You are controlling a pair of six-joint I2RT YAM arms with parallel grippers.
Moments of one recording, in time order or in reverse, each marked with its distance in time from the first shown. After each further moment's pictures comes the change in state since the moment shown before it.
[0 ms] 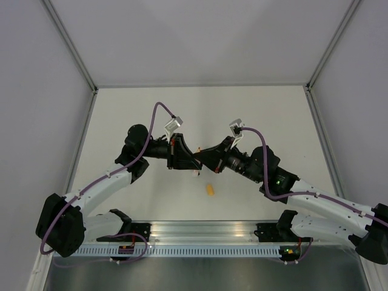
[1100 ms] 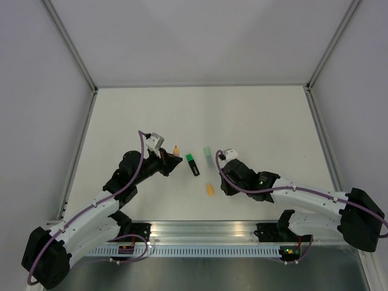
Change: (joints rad) left arm -0.018 -0.344 -0.322 -0.289 -0.883 0.403; right arm 0.005 0.161 -0.112 -0.660 0.241 -0.078
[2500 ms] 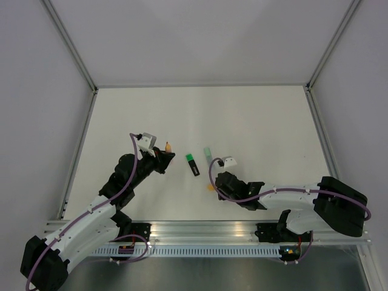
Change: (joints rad) left arm 0.000 -0.093 -0.017 -0.036 -0.202 0.011; right arm 0.118 0.204 -0.140 0.363 0.184 0.216
